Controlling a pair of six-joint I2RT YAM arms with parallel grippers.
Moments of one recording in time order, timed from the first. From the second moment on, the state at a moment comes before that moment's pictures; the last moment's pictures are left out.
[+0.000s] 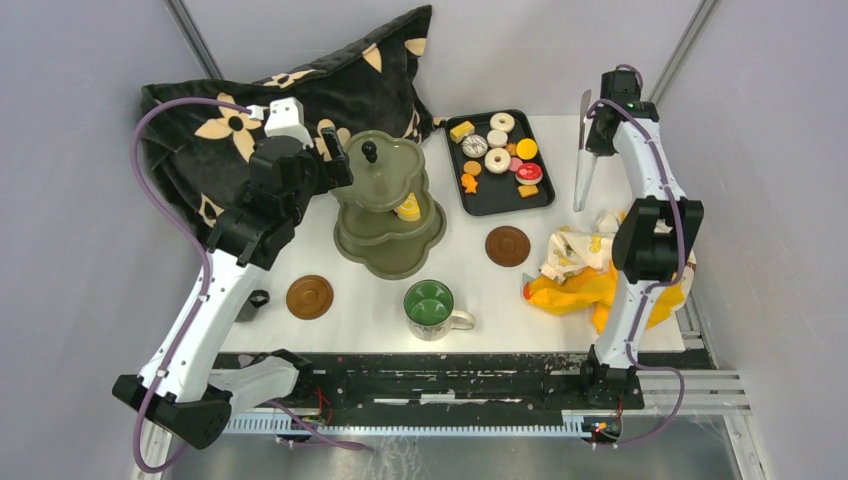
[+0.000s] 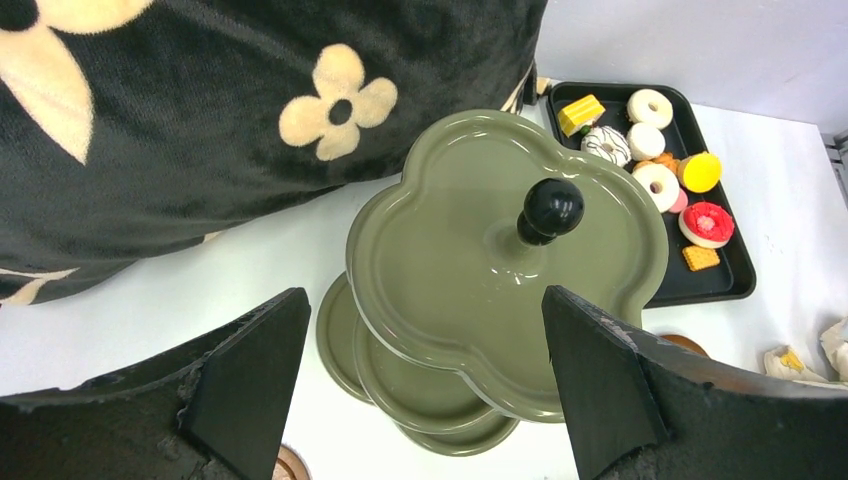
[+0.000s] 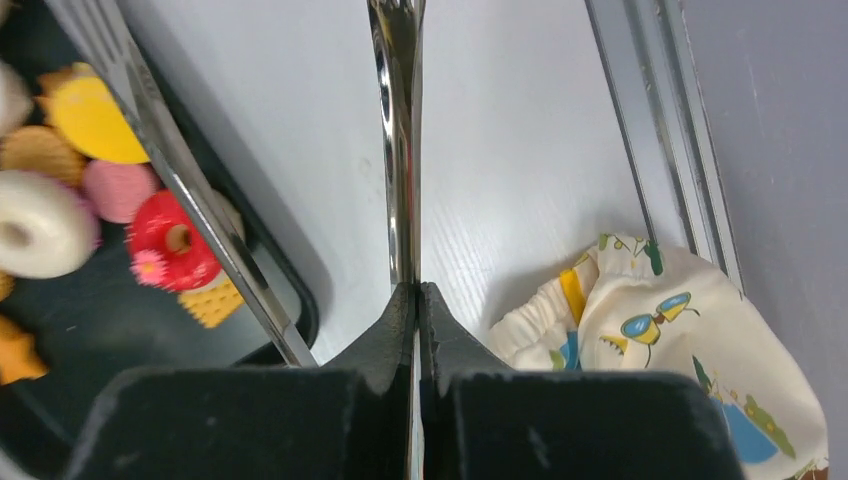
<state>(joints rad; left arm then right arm) -0.43 1.10 1.37 -0.59 -0.39 -0.32 -0.04 2.02 1.97 -0.82 0.25 0.23</state>
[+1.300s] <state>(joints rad) -0.43 1.25 1.38 -0.54 -0.42 -0.28 -0.12 2.27 1.89 -0.62 0.16 0.28</state>
